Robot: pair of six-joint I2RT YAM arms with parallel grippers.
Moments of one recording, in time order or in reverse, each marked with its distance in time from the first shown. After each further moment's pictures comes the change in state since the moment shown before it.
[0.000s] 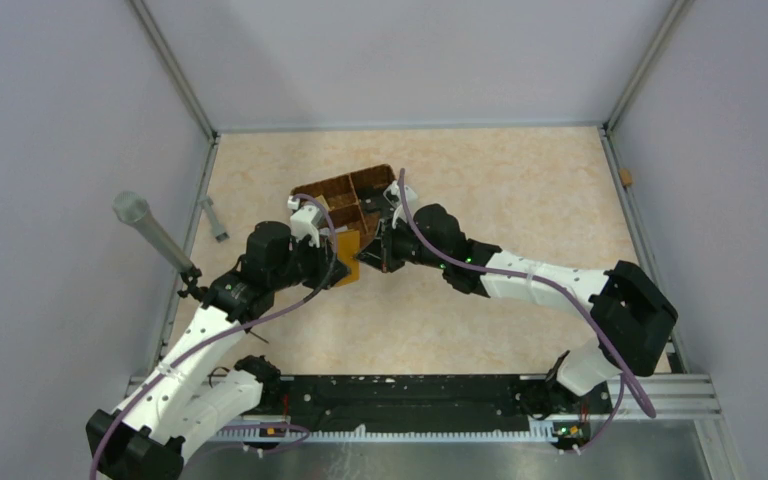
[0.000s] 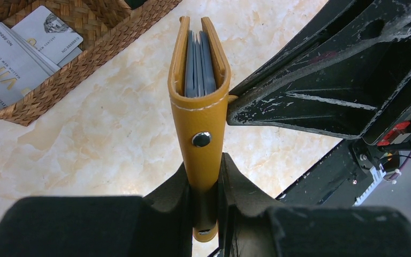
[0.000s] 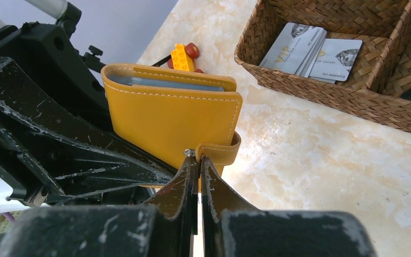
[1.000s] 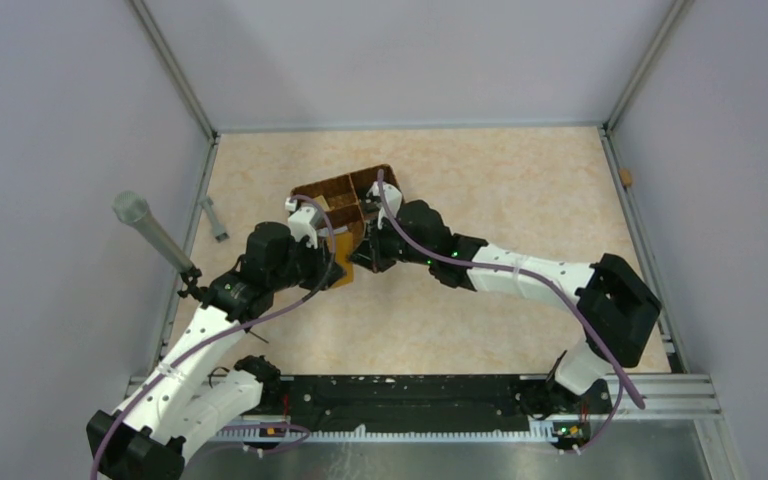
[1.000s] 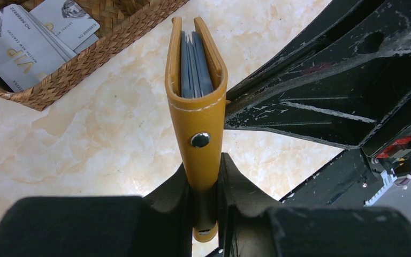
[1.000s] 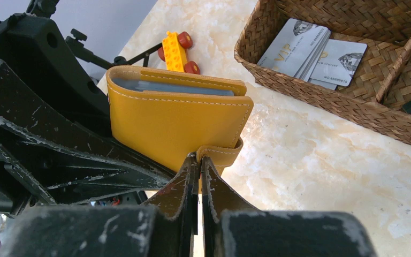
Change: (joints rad) left arm 0.008 0.001 0.000 -0.036 -0.033 0.000; right arm 0.031 0.074 0.105 -0.092 0.008 -0.073
